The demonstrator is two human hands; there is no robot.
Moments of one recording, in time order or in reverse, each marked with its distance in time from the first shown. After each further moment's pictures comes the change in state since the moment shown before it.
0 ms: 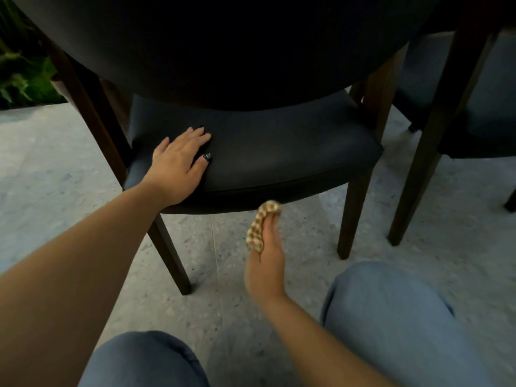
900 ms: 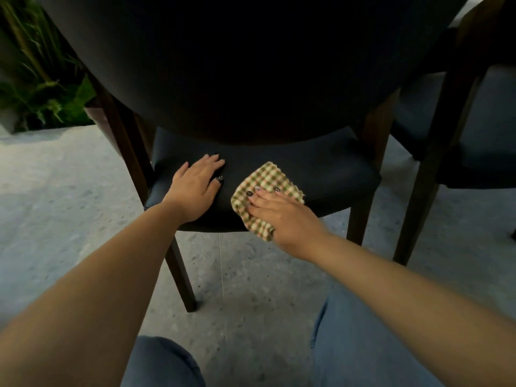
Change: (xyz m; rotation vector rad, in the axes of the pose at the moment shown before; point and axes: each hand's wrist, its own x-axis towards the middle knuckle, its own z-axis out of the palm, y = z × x) left_hand 0.004 0.000 0.000 0.034 -0.034 -0.049; right_hand 0.084 -0.084 -0.077 -0.964 -0.552 -0.791
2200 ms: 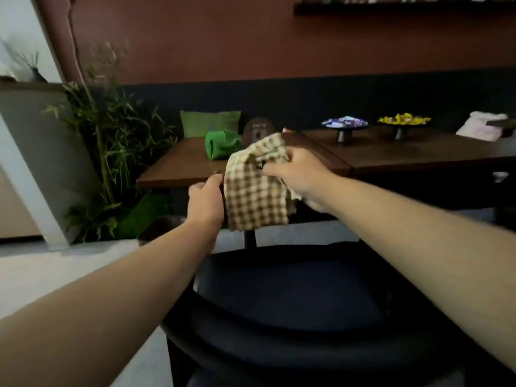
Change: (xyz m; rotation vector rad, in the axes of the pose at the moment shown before) left_hand 0.156 0.075 -0.308 -1.244 0.494 -0.535; right_hand 0.234 0.007 -0.361 0.994 0.400 0.253
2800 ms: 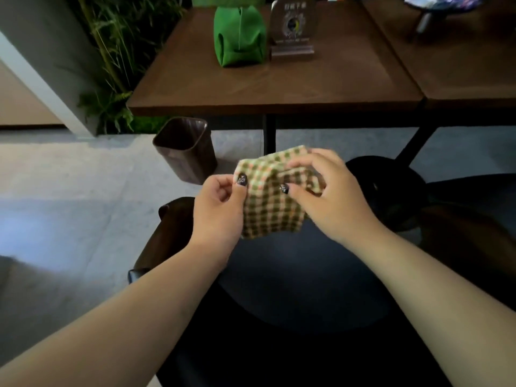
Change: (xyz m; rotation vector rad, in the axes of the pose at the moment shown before) left_hand -0.024 -0.026 0.005 0.198 0.124 -0.151; right_hand -0.006 0.066 0.001 -0.295 -0.081 -0.058
